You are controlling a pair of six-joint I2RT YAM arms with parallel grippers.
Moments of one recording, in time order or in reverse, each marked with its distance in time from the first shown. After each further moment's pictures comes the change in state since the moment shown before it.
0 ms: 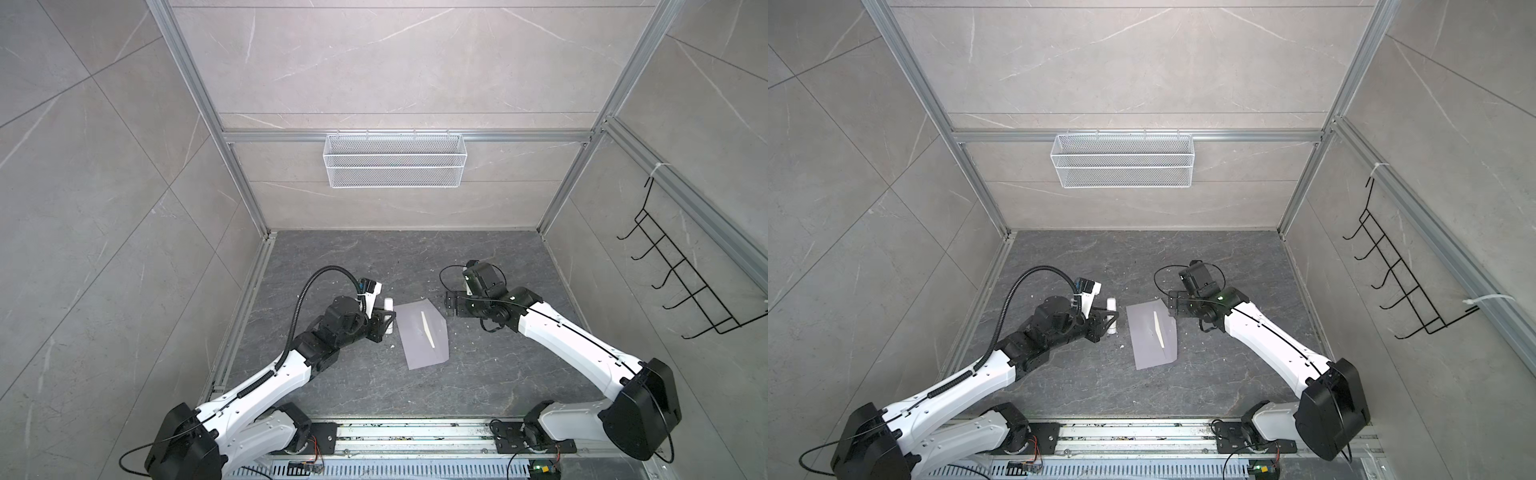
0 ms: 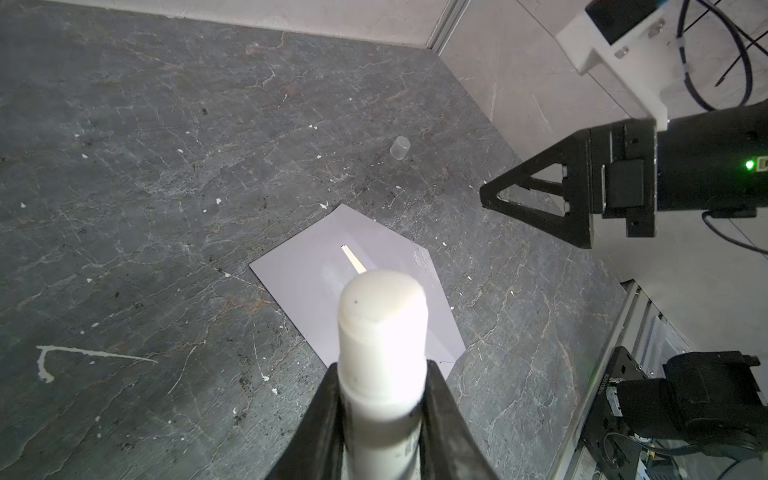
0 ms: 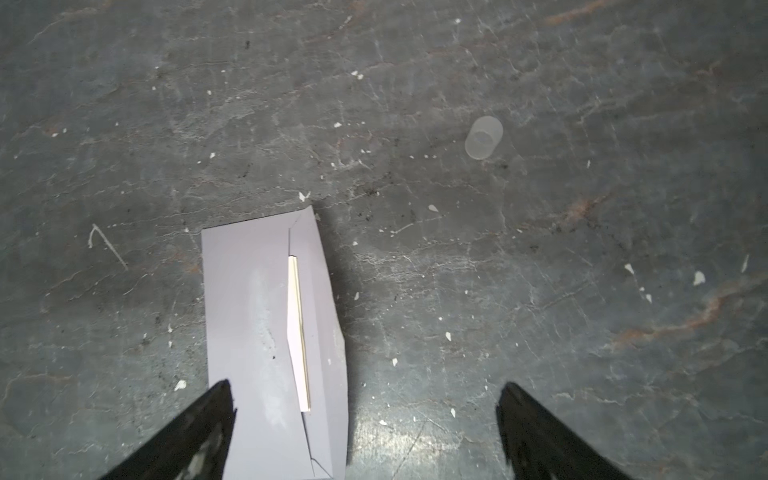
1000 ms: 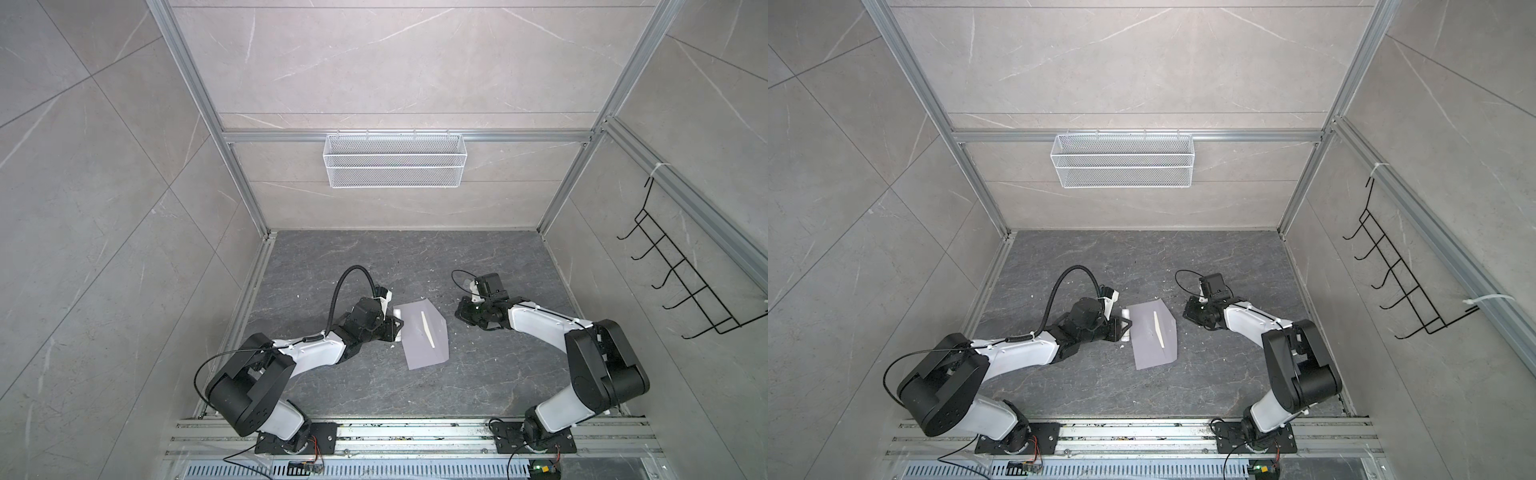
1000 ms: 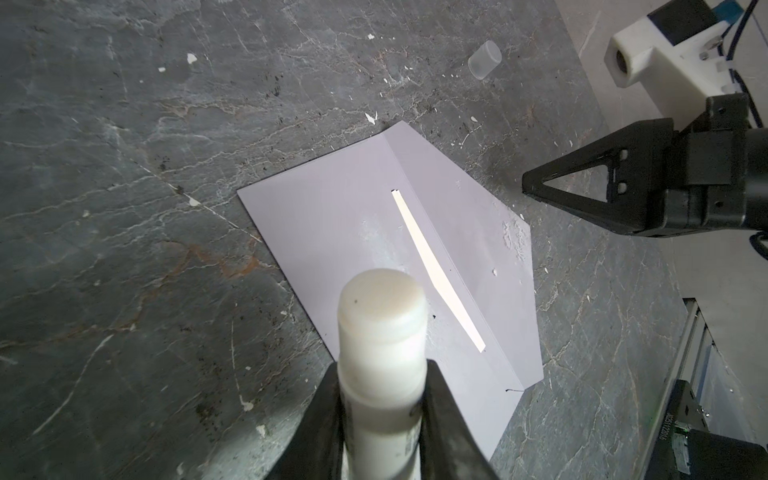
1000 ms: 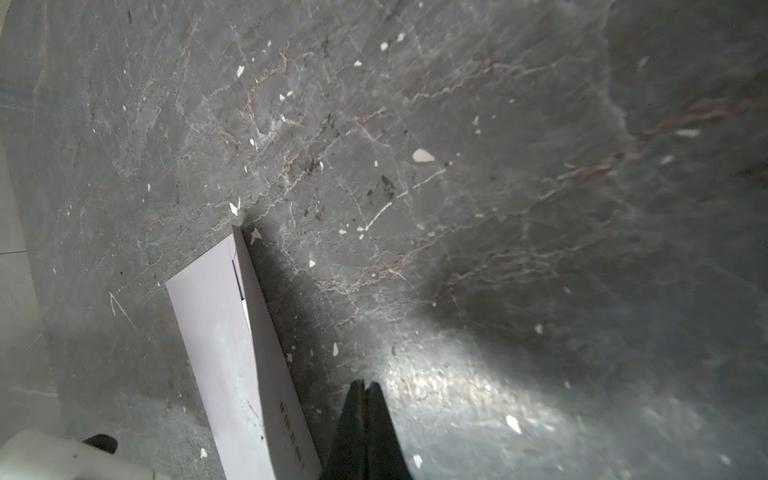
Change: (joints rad) left arm 0.000 0.445 -0.016 0.271 0.024 -0.135; right arm -0.233 0.263 -0.199 0.428 -0.418 0.194
